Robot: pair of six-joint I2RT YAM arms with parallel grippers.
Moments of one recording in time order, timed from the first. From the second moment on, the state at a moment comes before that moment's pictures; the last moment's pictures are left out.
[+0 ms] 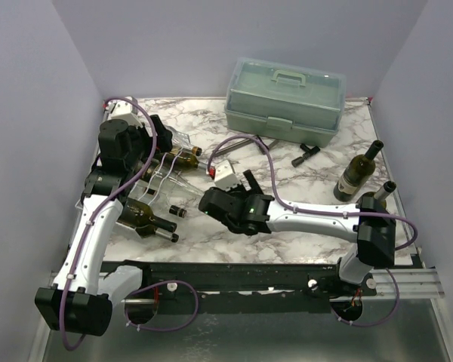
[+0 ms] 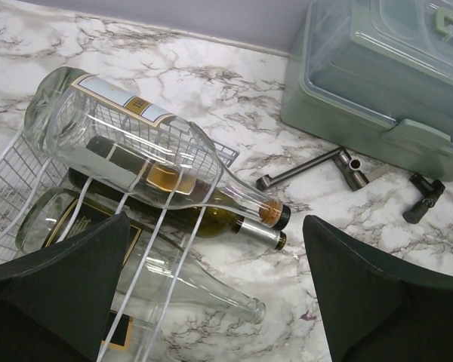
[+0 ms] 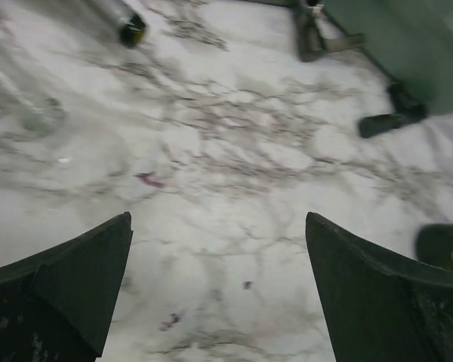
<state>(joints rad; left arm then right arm) -0.13 1.03 1.09 -0.34 0.03 -0.31 1.25 1.68 1.31 -0.53 0.90 0.45</state>
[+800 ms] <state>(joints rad) -0.13 1.05 1.09 -0.34 0.06 -0.32 0.90 0.84 1.27 -0.42 1.15 0.05</state>
